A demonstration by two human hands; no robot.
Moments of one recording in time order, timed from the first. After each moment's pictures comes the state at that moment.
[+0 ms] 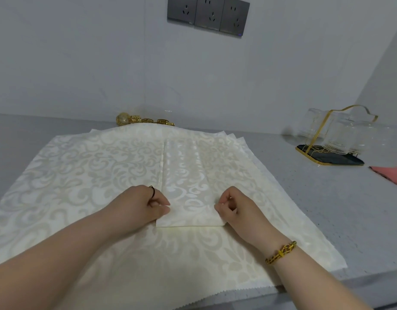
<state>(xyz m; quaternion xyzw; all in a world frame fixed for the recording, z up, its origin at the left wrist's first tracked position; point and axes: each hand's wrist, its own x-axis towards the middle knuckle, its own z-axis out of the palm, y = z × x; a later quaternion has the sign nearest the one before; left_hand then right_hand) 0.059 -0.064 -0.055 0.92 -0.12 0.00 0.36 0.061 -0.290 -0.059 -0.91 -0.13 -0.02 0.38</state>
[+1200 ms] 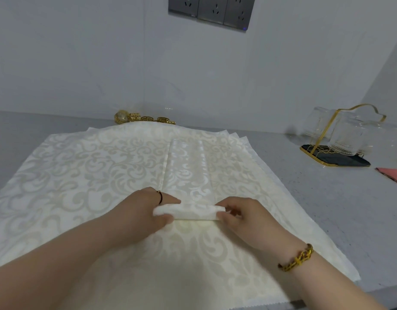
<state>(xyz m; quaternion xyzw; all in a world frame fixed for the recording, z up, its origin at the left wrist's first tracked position) 0.070 -0.064 -0.065 0.94 -0.17 0.03 0.29 0.065 -0.290 -0.047 -0.94 -0.18 -0.01 0.30</state>
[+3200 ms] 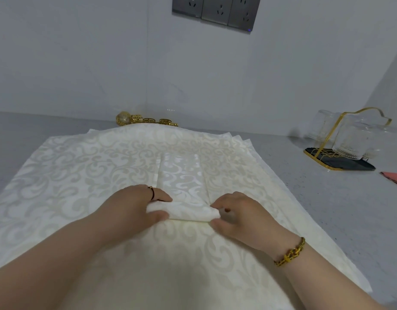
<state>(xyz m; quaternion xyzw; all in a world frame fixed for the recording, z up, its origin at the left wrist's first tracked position) 0.077 -0.046 -0.060 0.96 -0.15 0.06 0.24 0.084 -0.279 -0.049 -0.95 -0.27 -0.05 0.18</state>
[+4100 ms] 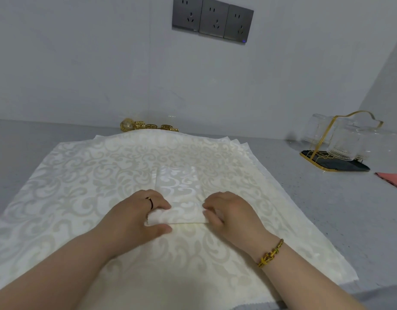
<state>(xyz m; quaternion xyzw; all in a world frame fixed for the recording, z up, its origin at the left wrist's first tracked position) 0.054 -0.048 -0.067 0.94 -0.20 0.09 0.25 0.079 -0.268 -0.063 -0.92 -0.30 -0.20 0.17</state>
